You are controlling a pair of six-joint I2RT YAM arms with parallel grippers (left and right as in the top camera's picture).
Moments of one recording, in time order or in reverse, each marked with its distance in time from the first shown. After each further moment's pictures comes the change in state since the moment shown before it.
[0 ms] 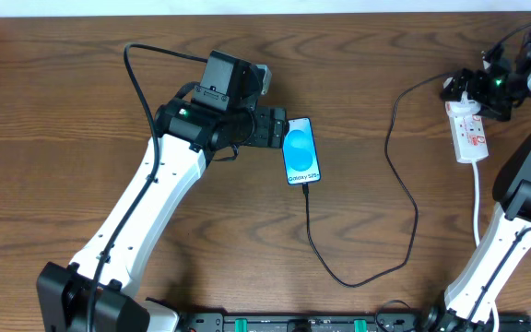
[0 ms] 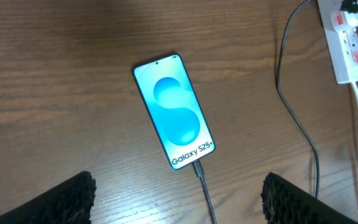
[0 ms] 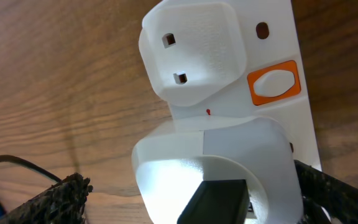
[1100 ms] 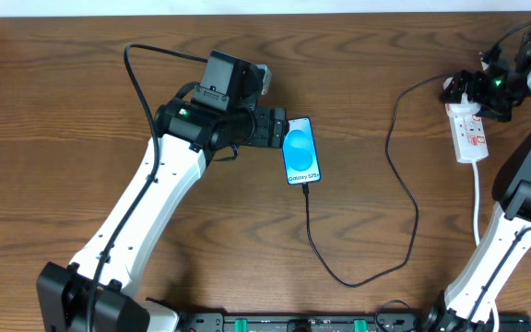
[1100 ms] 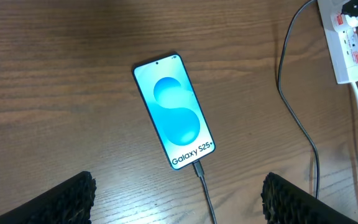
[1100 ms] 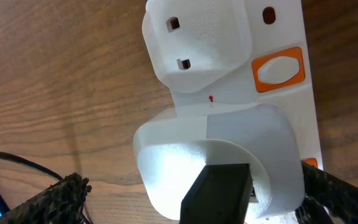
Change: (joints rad) left arm 0.000 0.000 0.000 0.000 0.000 0.000; right arm 0.001 0.001 0.018 -0.052 -0.002 -0.034
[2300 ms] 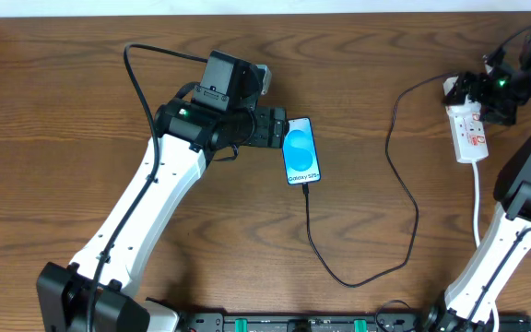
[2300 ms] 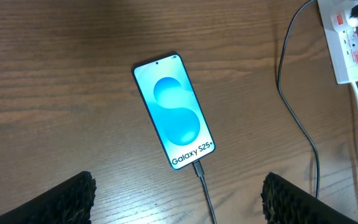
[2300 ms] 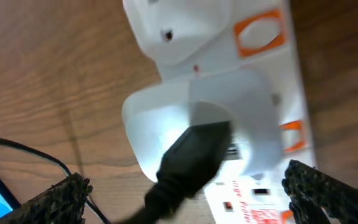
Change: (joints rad) left arm 0.000 0.000 0.000 0.000 0.000 0.000; right arm -0.015 0.000 0.049 -0.083 0.031 0.026
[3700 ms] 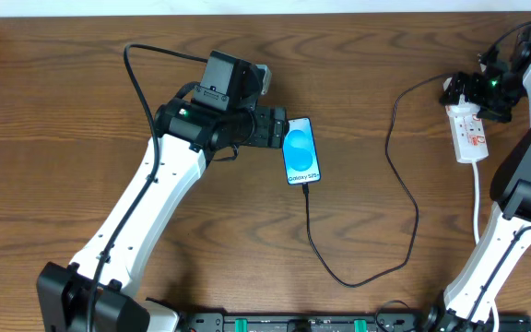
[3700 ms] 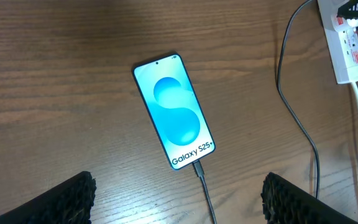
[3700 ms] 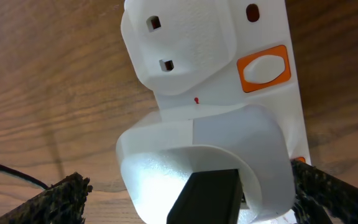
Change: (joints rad) left arm 0.000 0.000 0.000 0.000 0.000 0.000; right arm 0.031 -0.001 -0.062 0.109 0.041 0.000
